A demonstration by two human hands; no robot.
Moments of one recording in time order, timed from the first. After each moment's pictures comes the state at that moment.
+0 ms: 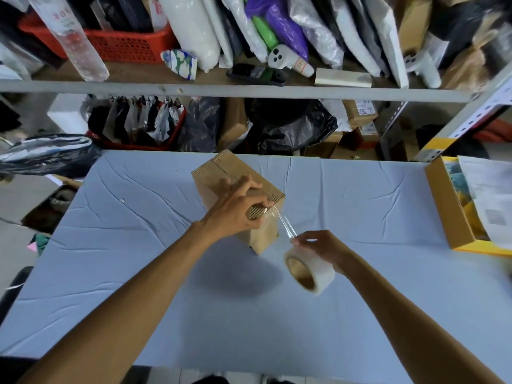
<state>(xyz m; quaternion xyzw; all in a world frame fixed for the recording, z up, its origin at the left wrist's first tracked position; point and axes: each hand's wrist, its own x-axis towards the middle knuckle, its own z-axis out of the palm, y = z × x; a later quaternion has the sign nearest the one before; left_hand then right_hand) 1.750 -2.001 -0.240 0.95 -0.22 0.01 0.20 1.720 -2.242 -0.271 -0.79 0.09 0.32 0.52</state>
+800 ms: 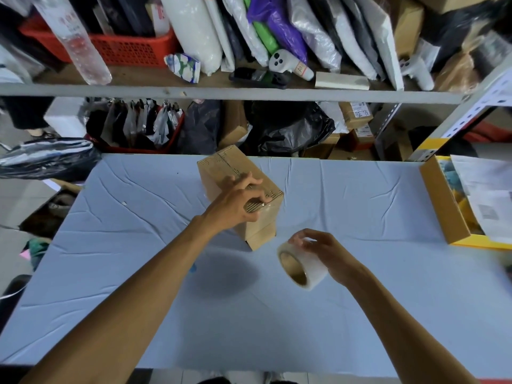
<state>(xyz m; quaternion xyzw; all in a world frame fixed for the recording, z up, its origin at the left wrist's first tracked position) 1.758 -1.982 -0.234 0.94 -0.22 -0.04 0.26 1.689 -2.226 -0.255 -0.75 0.07 0.28 0.60</state>
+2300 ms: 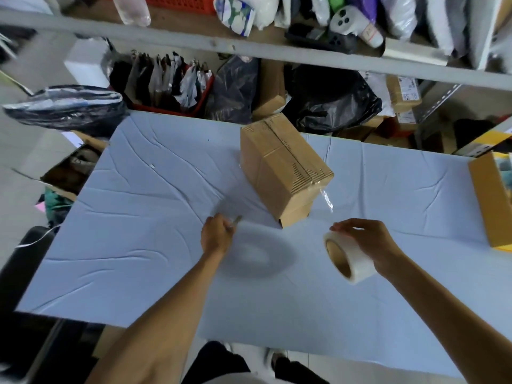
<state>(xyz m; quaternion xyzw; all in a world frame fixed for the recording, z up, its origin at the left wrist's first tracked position) 1.671 -1.894 -0.389 0.89 0.28 -0.07 0.35 1.692 -2.189 -0.260 -0.81 0.21 0.21 0.50</state>
